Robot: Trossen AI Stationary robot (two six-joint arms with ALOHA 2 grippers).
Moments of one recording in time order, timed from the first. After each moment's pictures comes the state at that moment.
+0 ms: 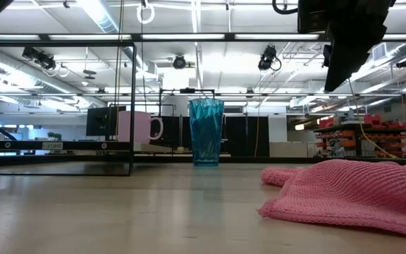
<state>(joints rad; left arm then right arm) -0.78 1.60 1.15 -0.84 0.07 -1.85 0.32 1.32 0.96 -0.78 0.15 0.70</state>
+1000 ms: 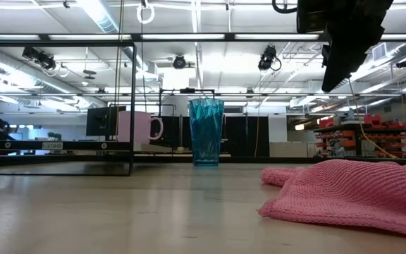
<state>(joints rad) -0.54 1.45 1.93 -1.39 -0.29 -1.36 0.32 1.32 0.96 -0.78 0.18 0.70</state>
